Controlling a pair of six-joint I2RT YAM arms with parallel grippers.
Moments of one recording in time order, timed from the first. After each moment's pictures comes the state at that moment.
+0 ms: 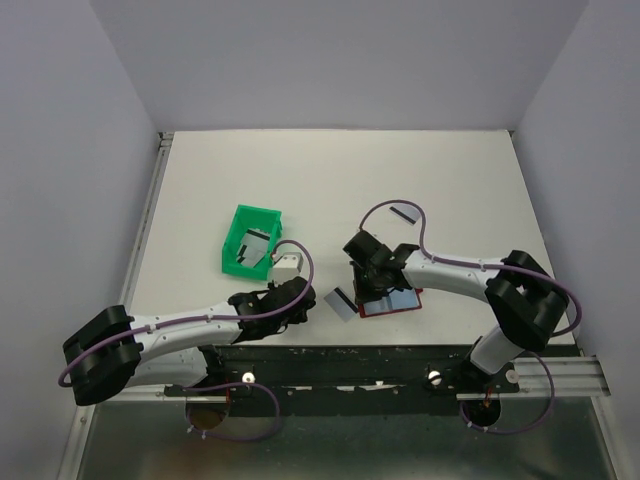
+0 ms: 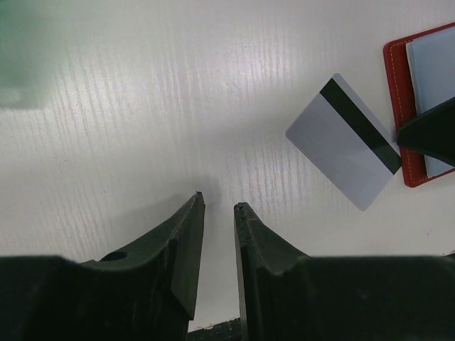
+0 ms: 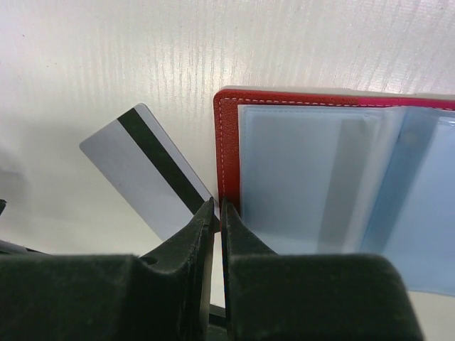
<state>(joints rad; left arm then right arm) -1.07 1.13 0.47 -0.25 -0.43 -0.88 0.87 1.61 0.90 -0.47 0.05 0.73</state>
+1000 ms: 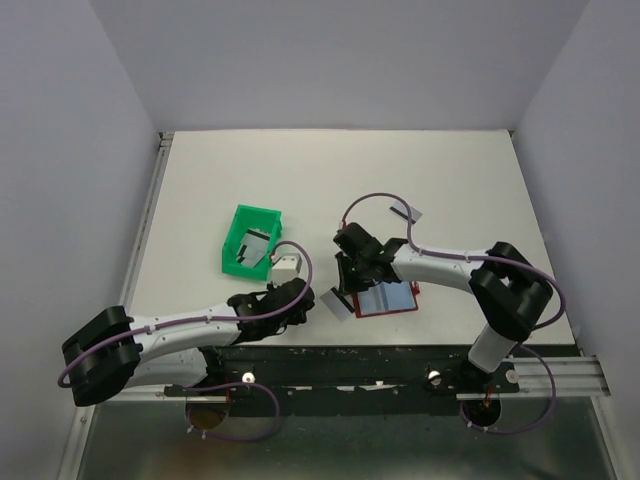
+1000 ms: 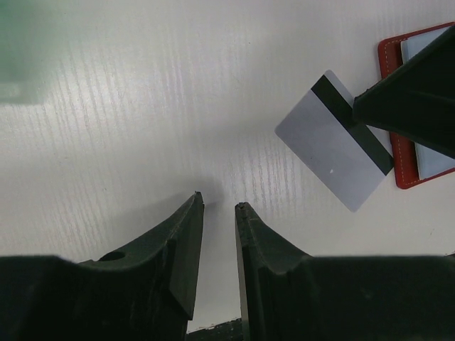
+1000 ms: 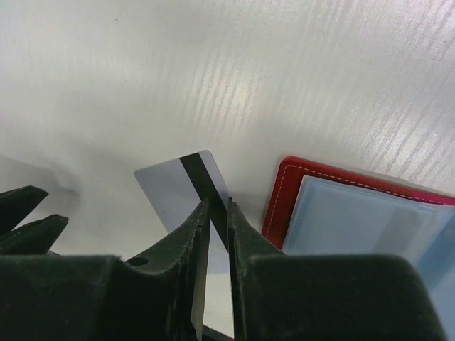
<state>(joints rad) -1.07 1.12 0.46 -0.24 -0.43 -0.89 0.87 1.69 0.99 -0.37 -0.02 0.63</state>
